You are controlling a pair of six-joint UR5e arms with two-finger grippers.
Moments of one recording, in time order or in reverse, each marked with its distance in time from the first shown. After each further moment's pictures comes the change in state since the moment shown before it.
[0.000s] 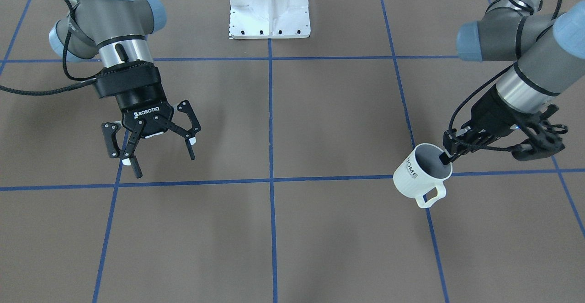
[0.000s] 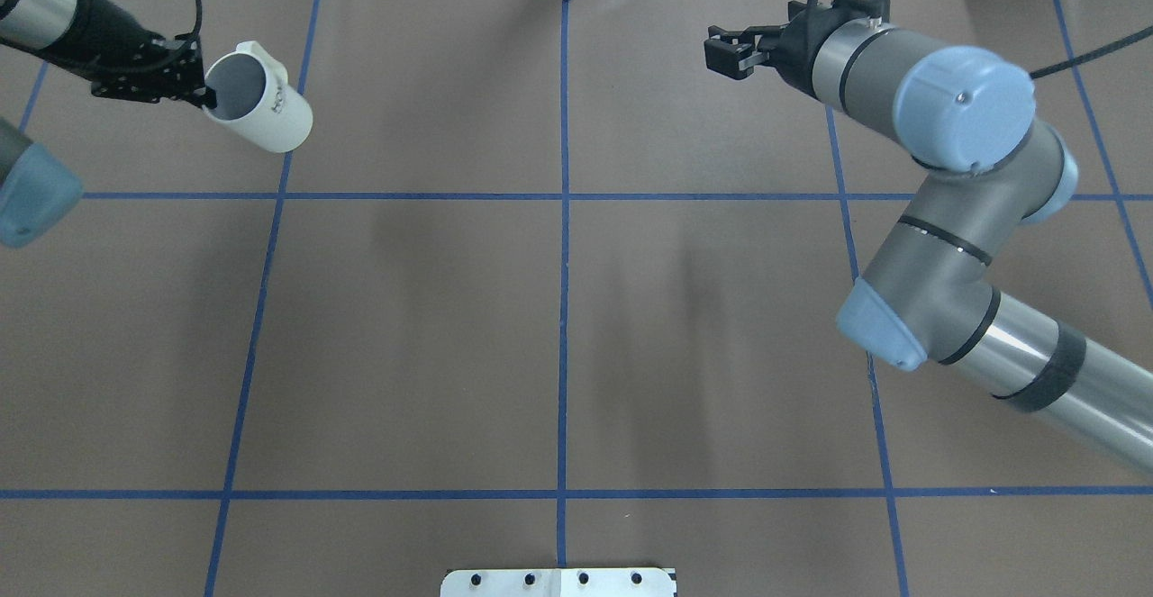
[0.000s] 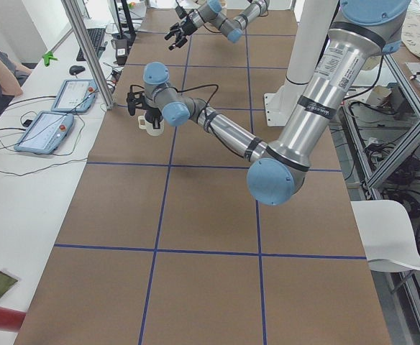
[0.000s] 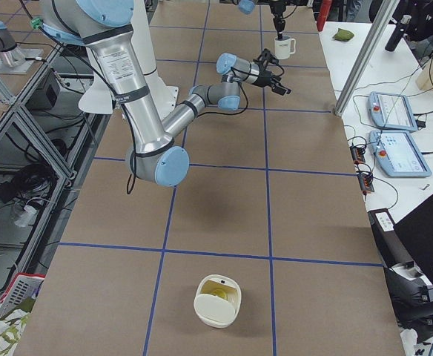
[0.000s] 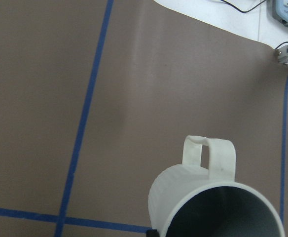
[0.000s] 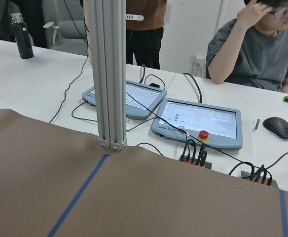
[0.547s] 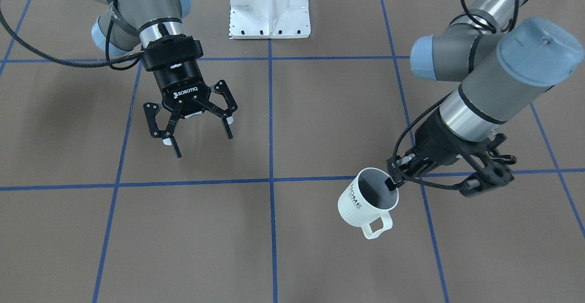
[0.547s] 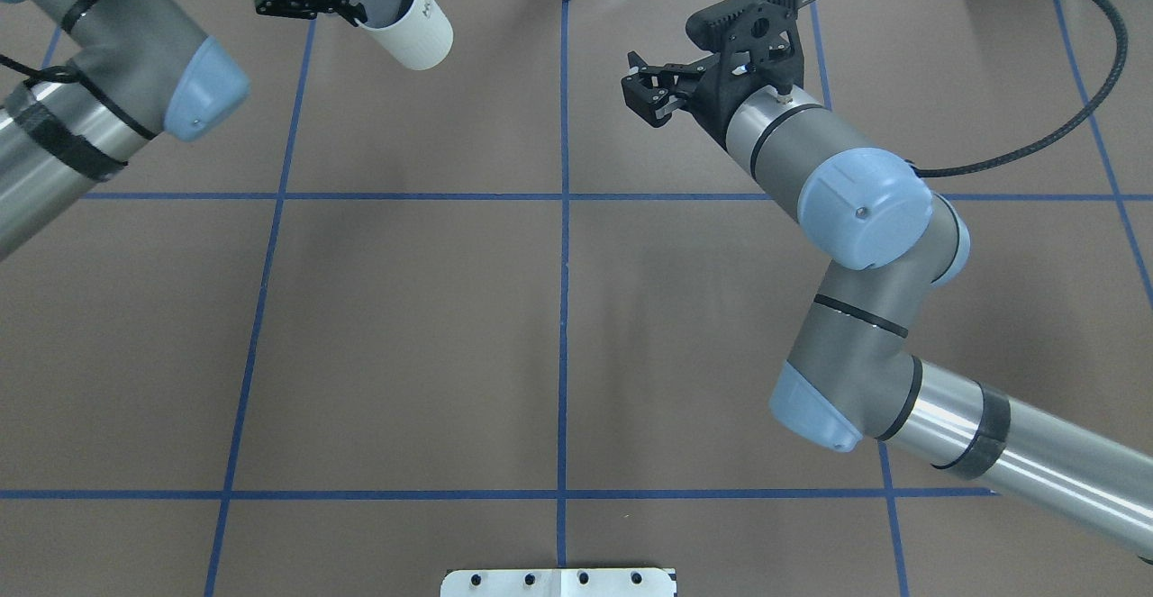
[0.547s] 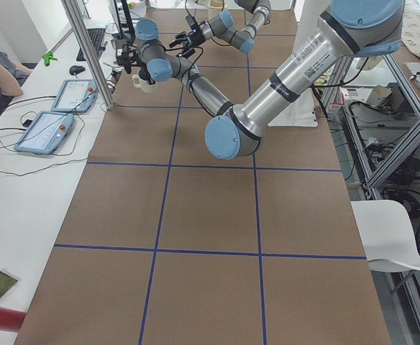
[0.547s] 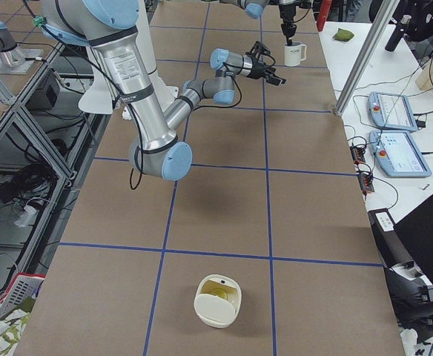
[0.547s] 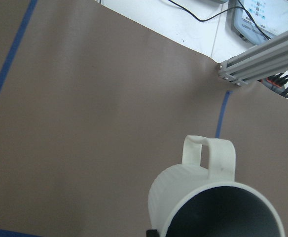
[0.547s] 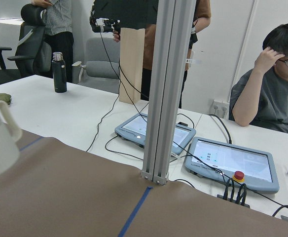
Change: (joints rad) left arm 0.041 -0.349 0.224 -0.013 0.000 -0.237; right arm -0.173 0.042 -0.006 0.131 -0.274 -0.079
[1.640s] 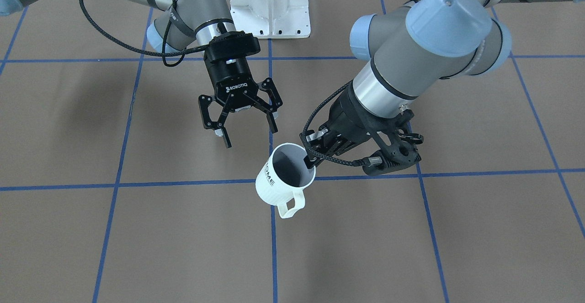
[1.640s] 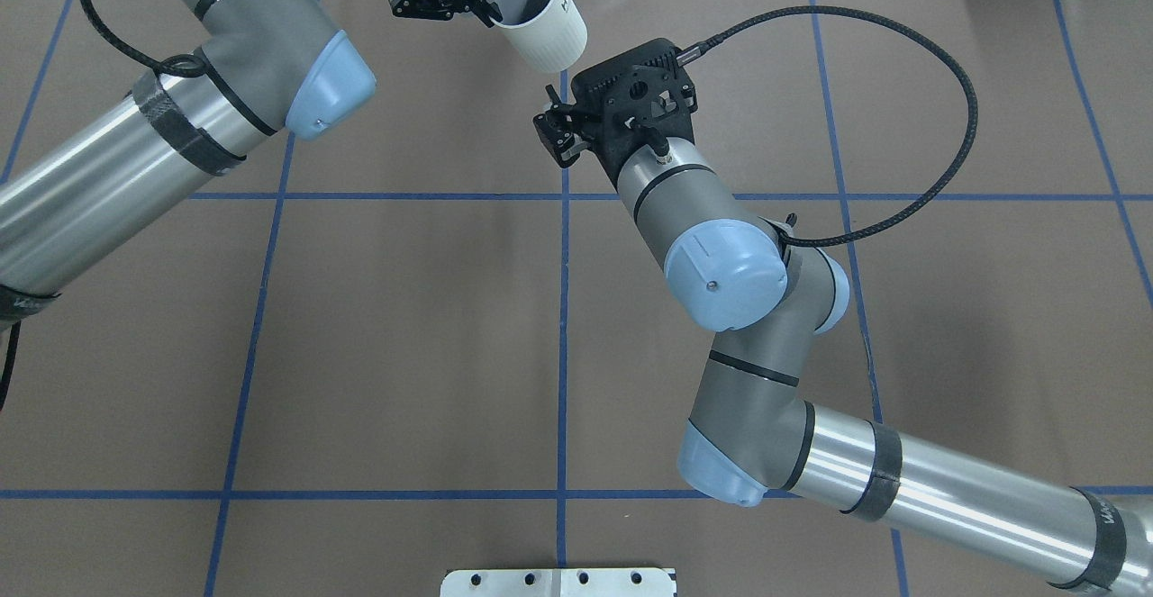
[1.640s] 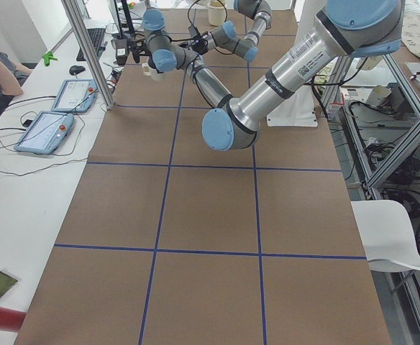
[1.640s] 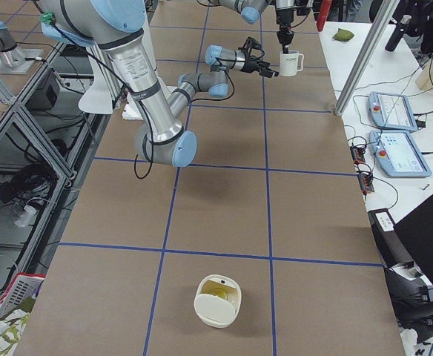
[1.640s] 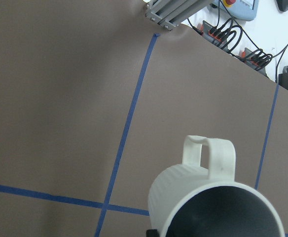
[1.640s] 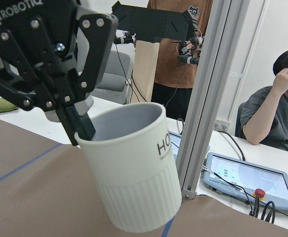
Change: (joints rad) left arm 0.103 -0.244 0.081 -0.002 -0.013 -0.215; right arm -0.153 0.146 -0.114 0.007 -0.229 -0.065
